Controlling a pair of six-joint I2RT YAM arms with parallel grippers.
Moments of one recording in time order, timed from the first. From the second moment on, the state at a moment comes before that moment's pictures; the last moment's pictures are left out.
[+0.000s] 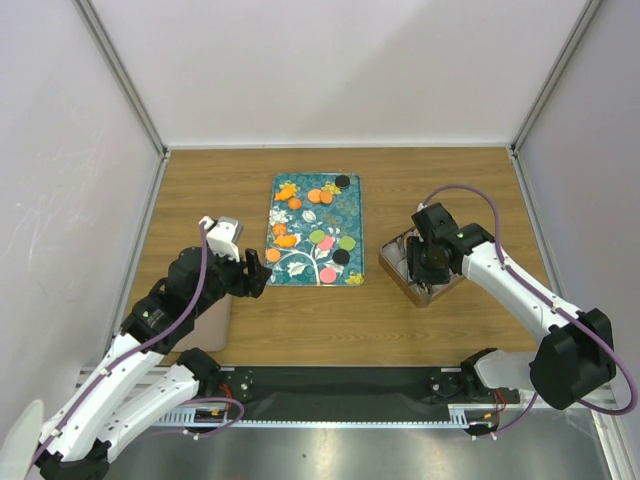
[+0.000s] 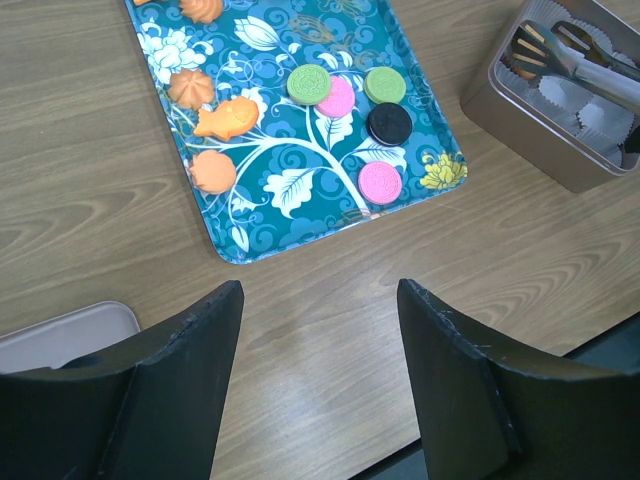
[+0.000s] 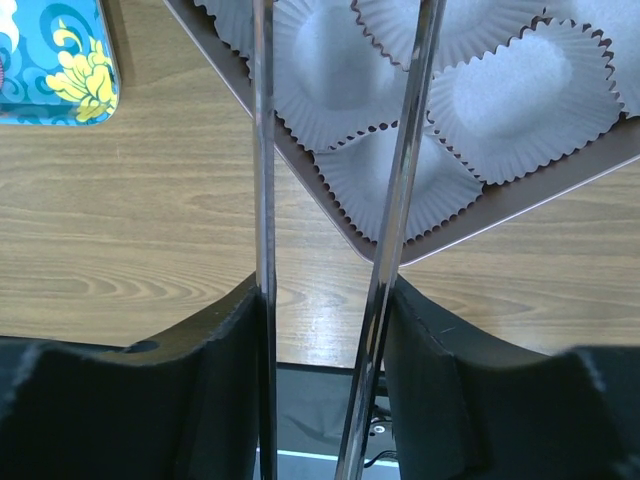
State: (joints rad) left arm -0.61 0.62 0.76 -0.61 -0.09 -0.28; right arm 0.47 1.28 1.00 -0.90 0.06 0.46
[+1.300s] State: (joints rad) left arm -0.62 0.61 0.76 -0.61 -0.10 -0.28; right arm 0.80 1.83 1.64 -0.94 0.05 0.36
